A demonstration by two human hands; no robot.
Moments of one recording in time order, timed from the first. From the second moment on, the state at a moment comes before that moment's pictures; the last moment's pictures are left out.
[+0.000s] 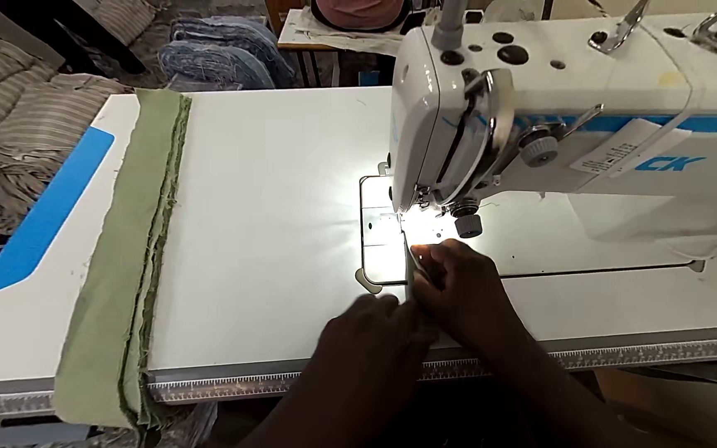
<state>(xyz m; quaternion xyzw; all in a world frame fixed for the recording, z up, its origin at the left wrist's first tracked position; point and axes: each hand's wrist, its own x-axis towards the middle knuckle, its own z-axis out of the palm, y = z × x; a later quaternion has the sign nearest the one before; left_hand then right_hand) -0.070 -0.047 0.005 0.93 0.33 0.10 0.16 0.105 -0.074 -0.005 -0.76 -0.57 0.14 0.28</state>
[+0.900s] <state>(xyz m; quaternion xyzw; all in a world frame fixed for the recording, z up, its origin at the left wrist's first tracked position) -0.057 -0.050 0.017 0.45 0.45 0.16 0.75 0.103 -0.137 0.009 -0.70 -0.41 0.33 0.49</state>
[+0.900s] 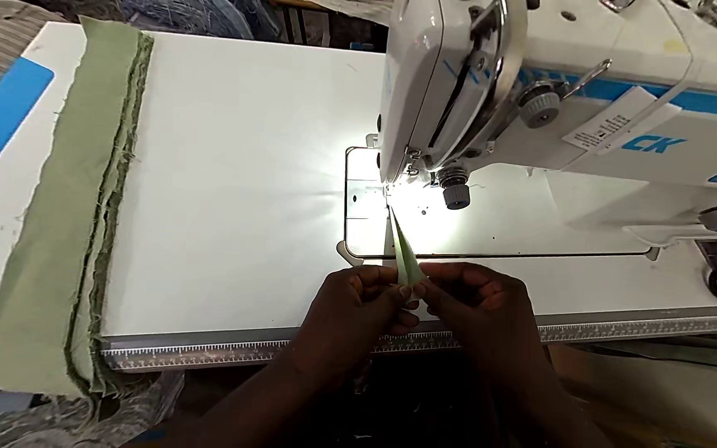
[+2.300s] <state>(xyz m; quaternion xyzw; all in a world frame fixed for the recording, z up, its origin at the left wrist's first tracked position) -0.086 -0.037 -0.029 0.96 0.19 0.20 0.06 0.123 -0.051 -0.032 -0.70 -0.67 -0.02 0.25</state>
